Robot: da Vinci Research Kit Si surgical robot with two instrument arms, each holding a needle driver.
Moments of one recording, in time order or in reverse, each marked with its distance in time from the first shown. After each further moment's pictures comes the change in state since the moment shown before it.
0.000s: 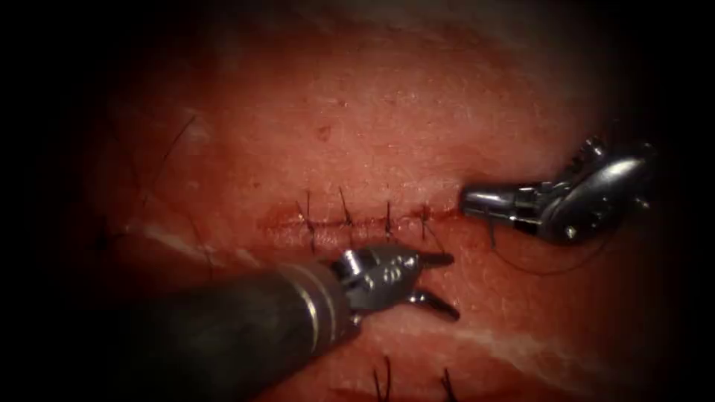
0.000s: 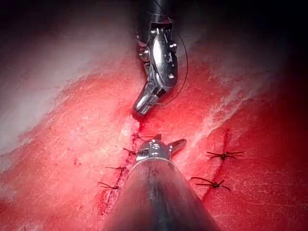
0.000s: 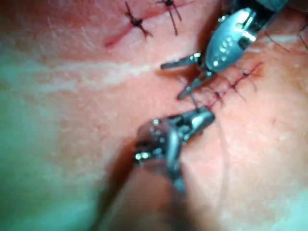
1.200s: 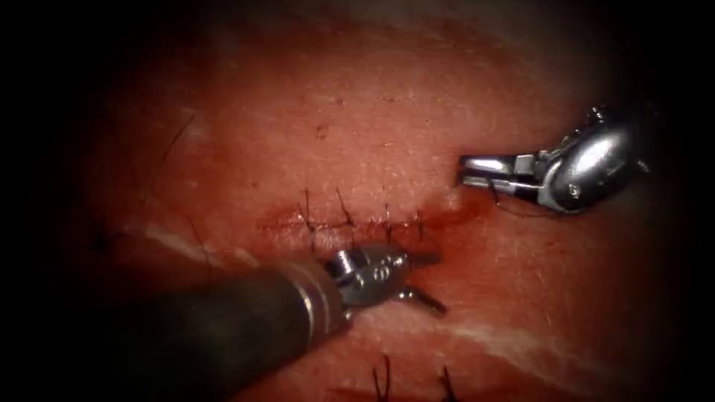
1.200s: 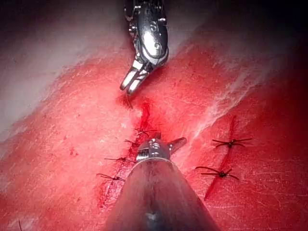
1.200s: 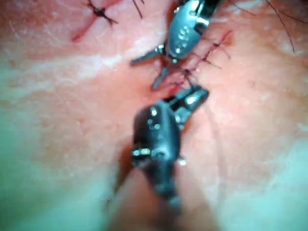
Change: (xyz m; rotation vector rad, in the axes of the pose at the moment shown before) right arm -0.001 0.003 0.002 0.108 -0.064 0.373; left arm -0.003 -0.001 0.001 0.012 -0.006 0.018
